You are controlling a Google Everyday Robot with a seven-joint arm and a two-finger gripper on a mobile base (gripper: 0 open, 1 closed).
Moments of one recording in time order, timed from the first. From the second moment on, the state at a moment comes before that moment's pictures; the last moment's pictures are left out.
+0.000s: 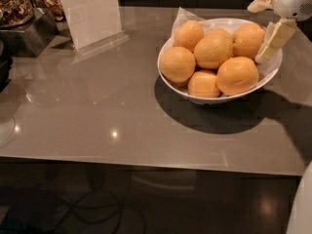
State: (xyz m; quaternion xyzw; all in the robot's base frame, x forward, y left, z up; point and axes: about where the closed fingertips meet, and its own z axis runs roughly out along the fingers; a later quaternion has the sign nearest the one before) arm 0.646 -0.264 0.965 -0.68 0.68 -0.01 0.27
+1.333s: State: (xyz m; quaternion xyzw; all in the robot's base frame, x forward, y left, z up) arm 0.650 -0.261 0.934 -0.67 0.69 0.01 0.27
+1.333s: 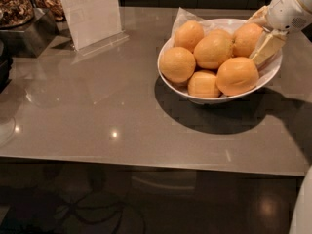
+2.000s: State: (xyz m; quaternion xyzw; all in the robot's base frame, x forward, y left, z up) arm 0.645 -0.263 0.931 -0.66 0.70 0.02 0.27
